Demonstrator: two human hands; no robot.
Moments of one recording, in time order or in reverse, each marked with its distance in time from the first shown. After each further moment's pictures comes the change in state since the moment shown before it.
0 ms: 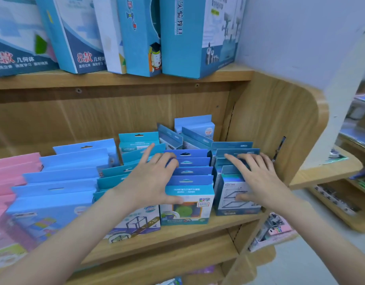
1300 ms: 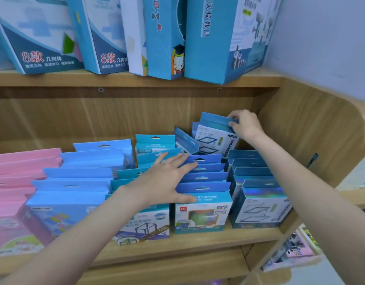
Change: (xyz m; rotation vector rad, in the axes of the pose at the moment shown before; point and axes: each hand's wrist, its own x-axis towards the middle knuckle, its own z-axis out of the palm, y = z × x) left_hand 0.011 -0.010 0.003 -0.275 -0.171 -0.095; right_hand 0.179 0.000 -0.033 0.643 0.159 0.322
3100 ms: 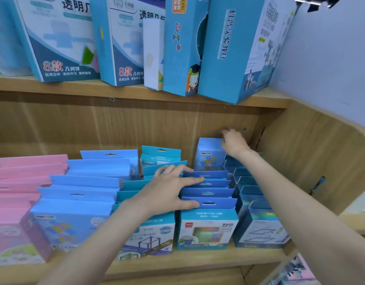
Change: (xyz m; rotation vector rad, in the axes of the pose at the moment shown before) left_hand 0.000 -0.013 0.003 -0.248 0.096 -0.053; right_hand 0.020 -0.017 0.036 -0.353 -0.225 -0.071
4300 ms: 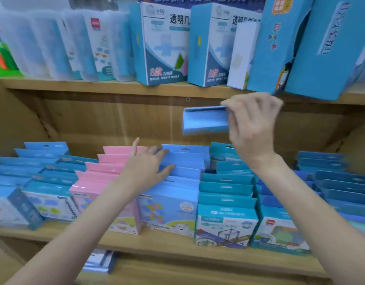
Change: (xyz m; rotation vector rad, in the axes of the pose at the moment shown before) left_hand -0.125 -0.122 -0.059 0.376 0.261 -0.435; right_hand -0.094 -0.186 -0.030 0.224 1.338 -0.754
